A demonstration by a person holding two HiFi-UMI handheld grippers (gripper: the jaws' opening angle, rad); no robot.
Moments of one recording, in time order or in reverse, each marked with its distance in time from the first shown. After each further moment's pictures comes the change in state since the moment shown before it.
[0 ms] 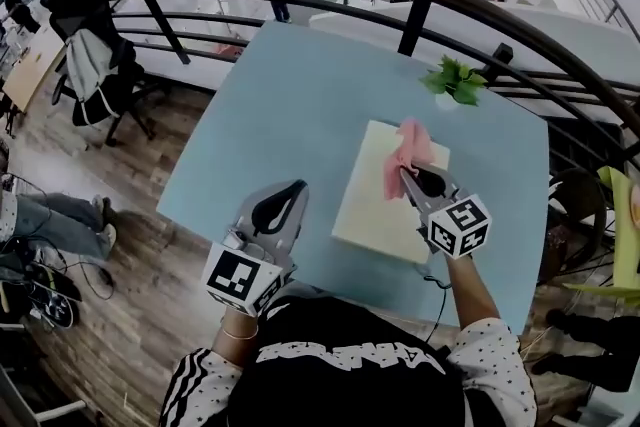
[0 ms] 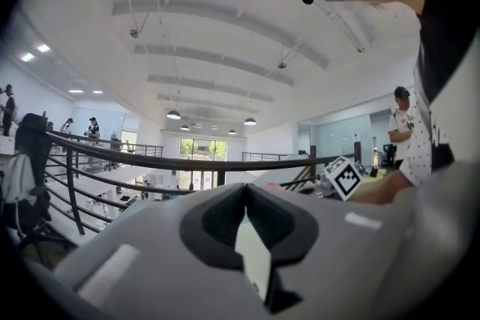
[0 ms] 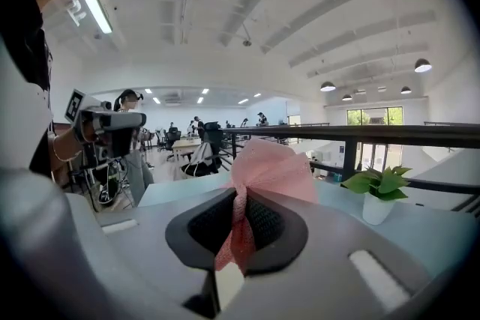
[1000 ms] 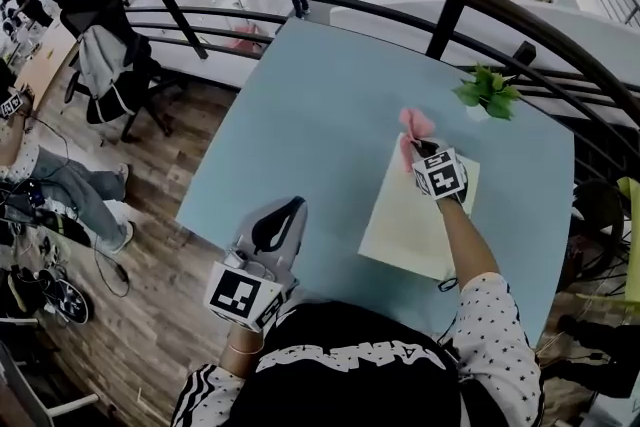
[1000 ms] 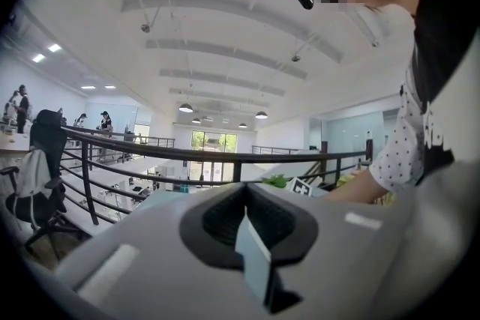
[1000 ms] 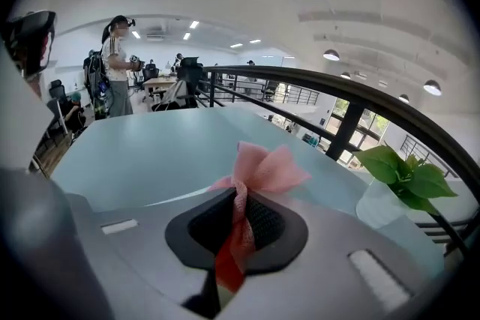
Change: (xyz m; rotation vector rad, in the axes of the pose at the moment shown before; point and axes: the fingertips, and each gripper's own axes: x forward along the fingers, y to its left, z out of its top) left arm -0.018 0.065 -0.020 -0.033 0.046 0.082; right arm 0.160 -0.099 -0.100 -0.152 0.439 -0.189
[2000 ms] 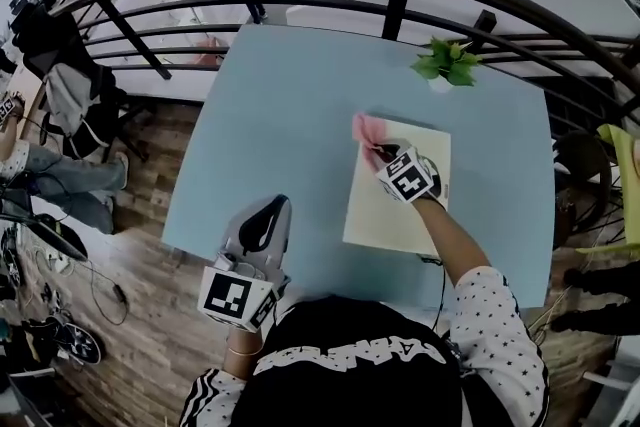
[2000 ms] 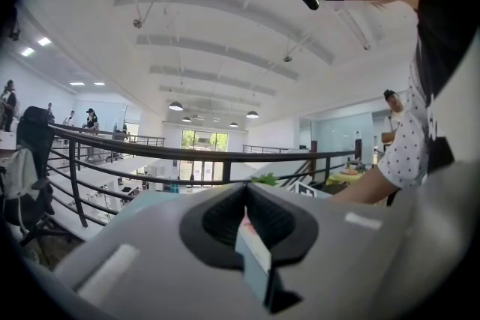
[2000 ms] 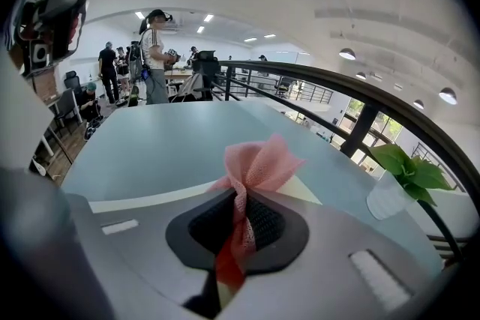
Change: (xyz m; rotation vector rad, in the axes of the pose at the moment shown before) left arm 0.008 -0.019 -0.007 0.011 0.024 -0.069; right arm -0.025 0.057 -0.018 -0.104 0.018 0.080
